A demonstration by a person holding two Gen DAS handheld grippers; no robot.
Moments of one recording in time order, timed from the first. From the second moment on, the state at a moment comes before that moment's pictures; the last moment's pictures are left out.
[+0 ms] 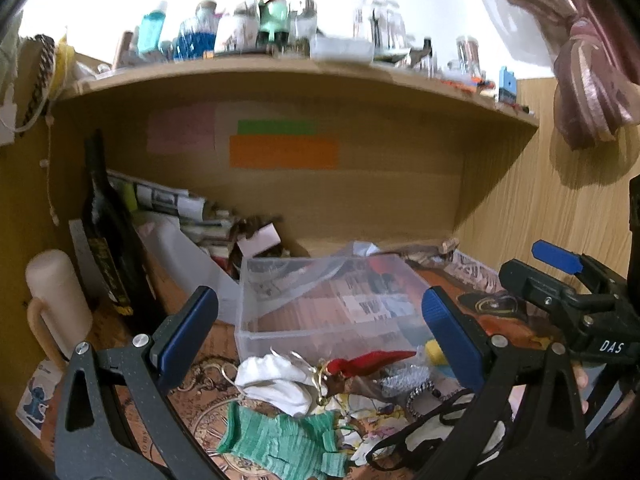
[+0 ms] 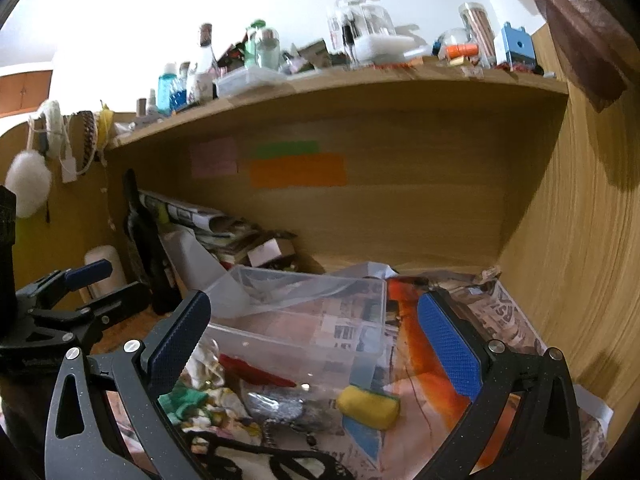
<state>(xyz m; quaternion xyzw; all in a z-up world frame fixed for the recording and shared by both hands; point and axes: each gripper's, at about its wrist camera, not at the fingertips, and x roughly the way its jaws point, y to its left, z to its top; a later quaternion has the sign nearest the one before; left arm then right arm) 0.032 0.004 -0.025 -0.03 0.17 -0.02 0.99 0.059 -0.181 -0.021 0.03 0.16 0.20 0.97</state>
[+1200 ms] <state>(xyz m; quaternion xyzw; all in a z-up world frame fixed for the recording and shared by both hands) 0.112 0.049 -0.125 -0.08 0.36 -0.05 0.93 0.136 -0.196 -0.138 0.02 0.40 0.21 0.89</state>
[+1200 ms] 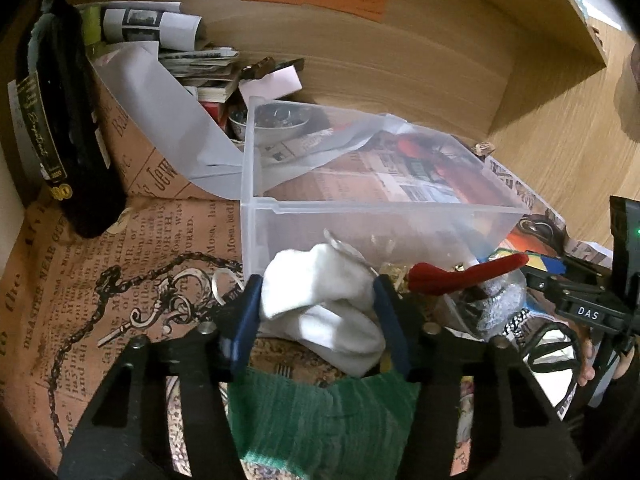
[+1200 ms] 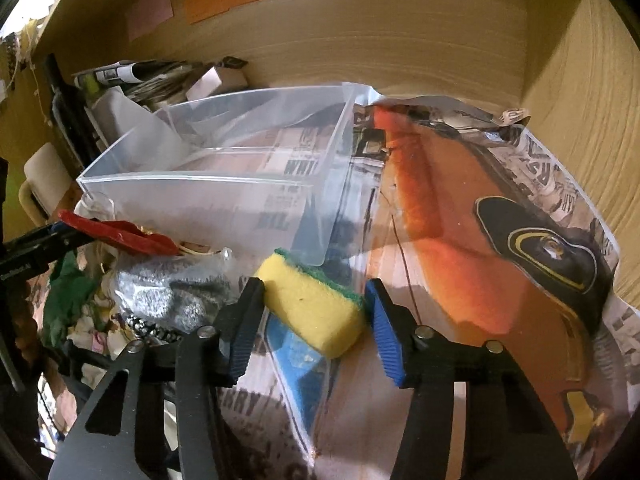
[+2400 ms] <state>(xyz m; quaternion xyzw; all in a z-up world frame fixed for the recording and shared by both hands) 0.130 0.040 -0.015 -0.05 0.24 -0.04 0.97 0.155 -0.158 -0.031 0.03 0.23 0.27 0.93</state>
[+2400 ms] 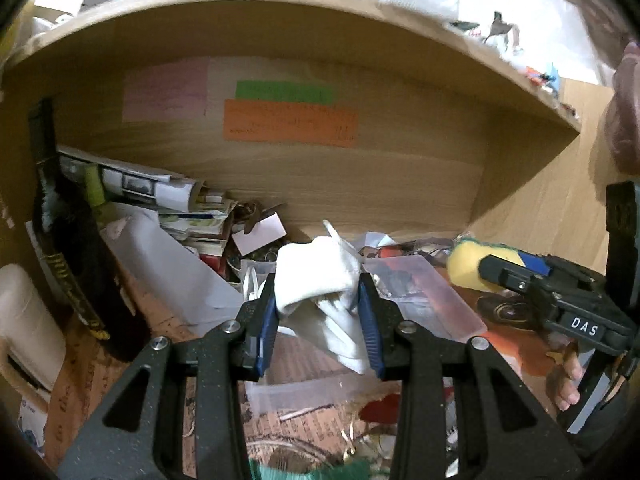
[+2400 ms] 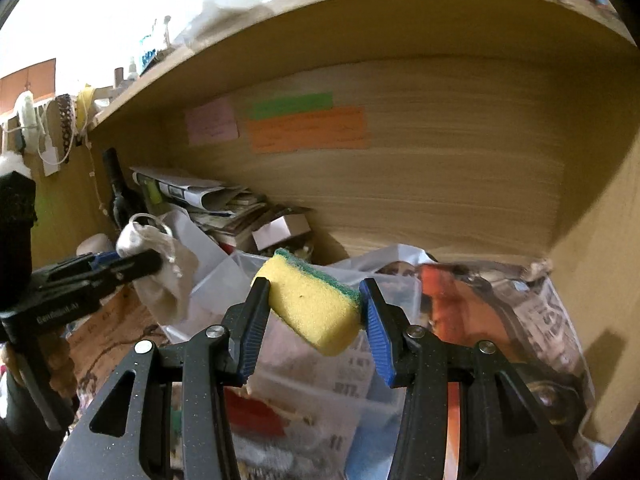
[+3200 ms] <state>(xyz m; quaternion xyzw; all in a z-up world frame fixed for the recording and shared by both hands) 0.241 0.023 -0.091 -0.03 0.40 -0.06 0.91 0.235 -0.114 -0.102 -0.06 0.38 0.24 0.89</state>
